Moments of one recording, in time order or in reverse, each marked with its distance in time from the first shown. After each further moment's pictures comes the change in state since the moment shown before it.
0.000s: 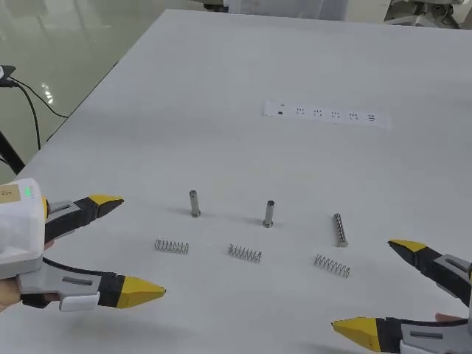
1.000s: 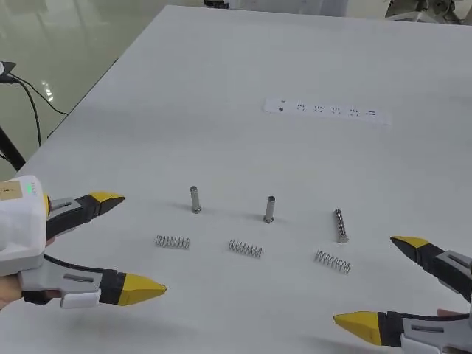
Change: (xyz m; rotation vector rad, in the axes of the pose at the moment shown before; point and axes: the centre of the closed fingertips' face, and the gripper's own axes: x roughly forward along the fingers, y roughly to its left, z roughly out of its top) left arm -0.001 -0.003 -0.001 0.003 0.005 -0.005; right arm -0.002 -0.004 -0.002 0.008 -0.001 -0.013
